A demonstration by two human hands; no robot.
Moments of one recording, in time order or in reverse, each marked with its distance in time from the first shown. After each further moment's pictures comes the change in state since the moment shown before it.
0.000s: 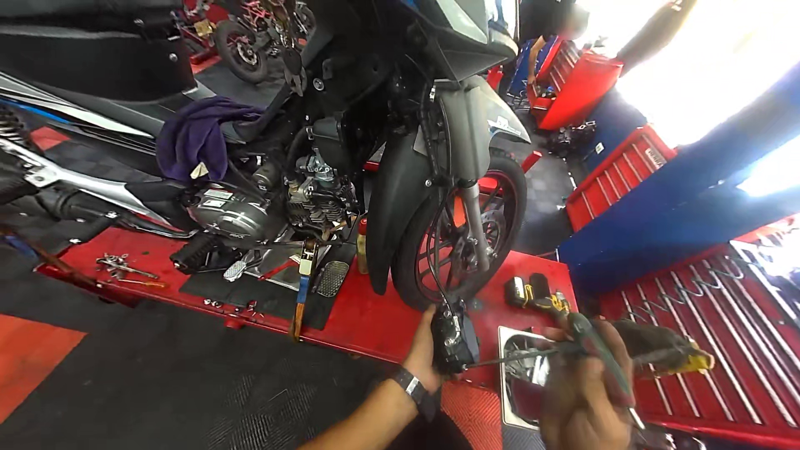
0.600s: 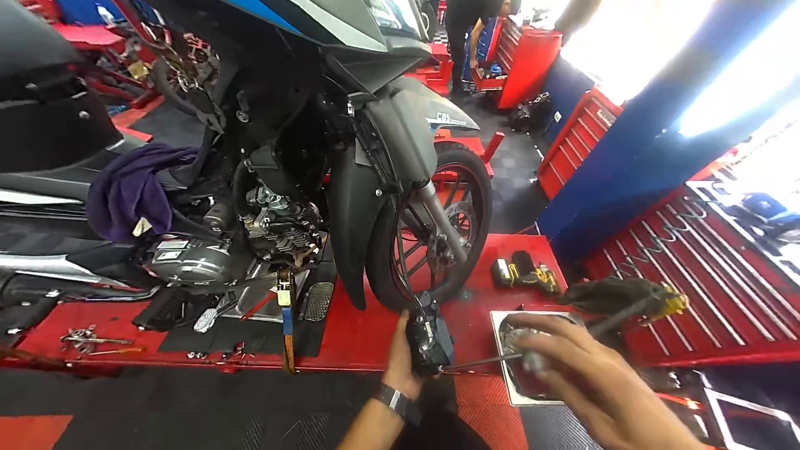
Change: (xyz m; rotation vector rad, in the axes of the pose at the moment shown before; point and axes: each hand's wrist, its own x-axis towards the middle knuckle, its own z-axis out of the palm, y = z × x) left_hand 0.003 0.004 -0.008 0.025 0.020 0.137; right_hand 0.040 -0.066 -0.044 -1.035 -0.807 -0.071
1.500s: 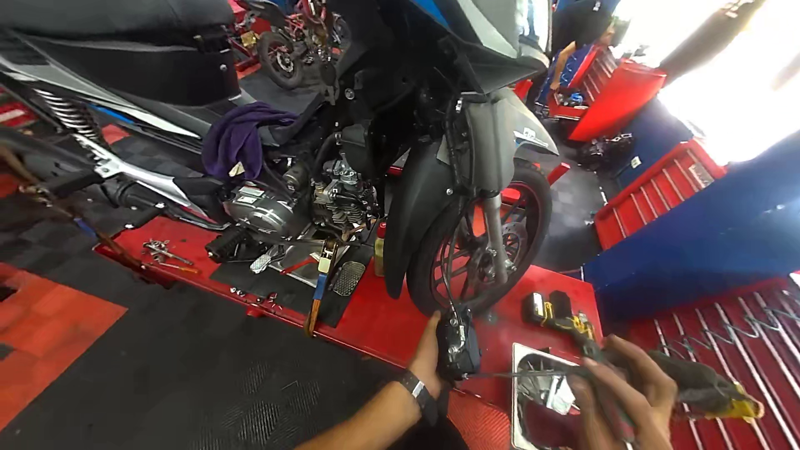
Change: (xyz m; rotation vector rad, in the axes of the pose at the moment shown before) left_hand 0.003 0.001 -0.001 -0.029 0.034 -0.064; right_hand 0.008 0.021 0.056 0.164 0.555 -0.037
